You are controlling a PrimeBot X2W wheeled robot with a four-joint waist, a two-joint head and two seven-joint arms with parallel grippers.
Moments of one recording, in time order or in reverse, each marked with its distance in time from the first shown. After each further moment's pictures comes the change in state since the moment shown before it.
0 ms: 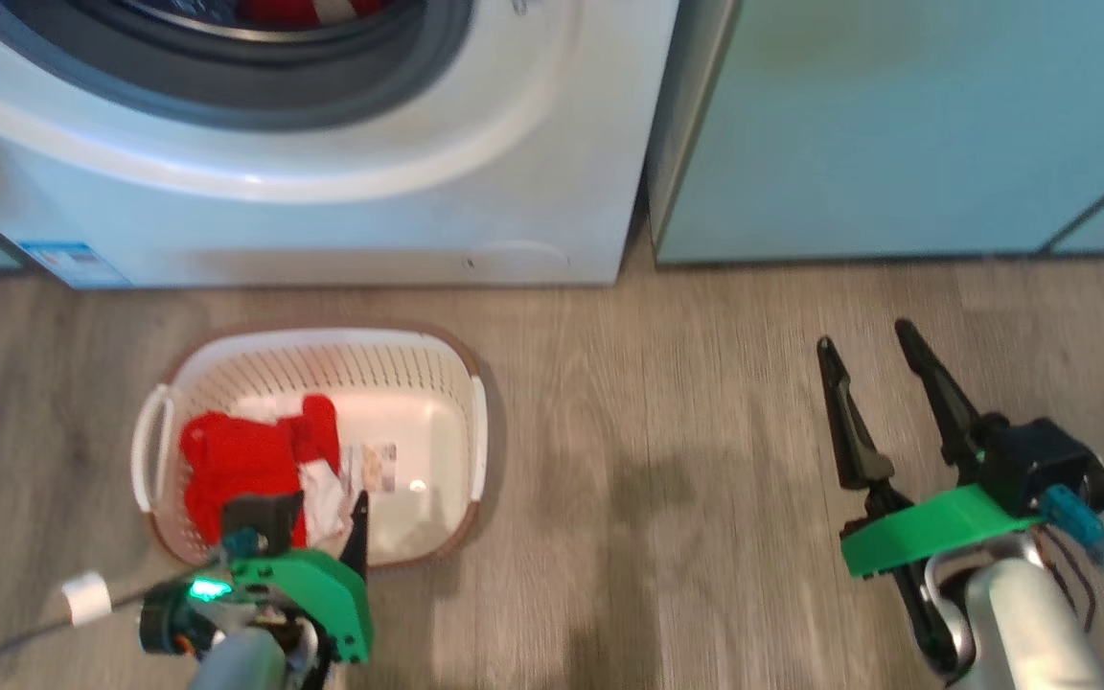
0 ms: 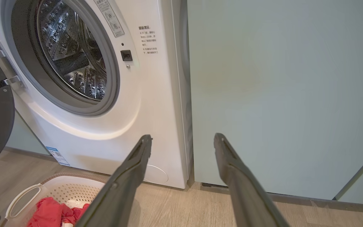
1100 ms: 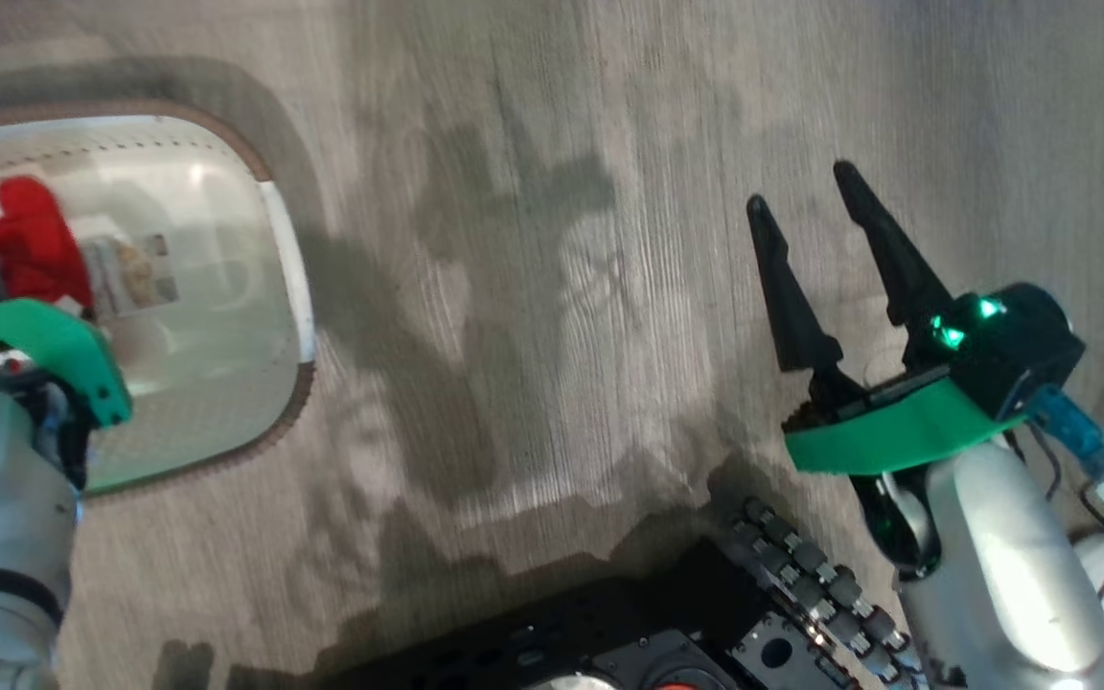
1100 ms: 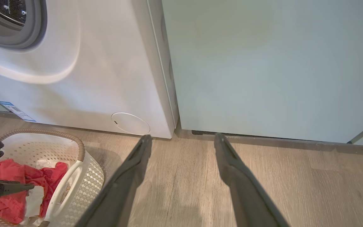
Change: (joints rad) left arm -0.611 0.231 0.104 0.529 -0.097 0.052 0.198; right arm -0.202 0.000 0.135 -0.098 0.049 0.000 0.000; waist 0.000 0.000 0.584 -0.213
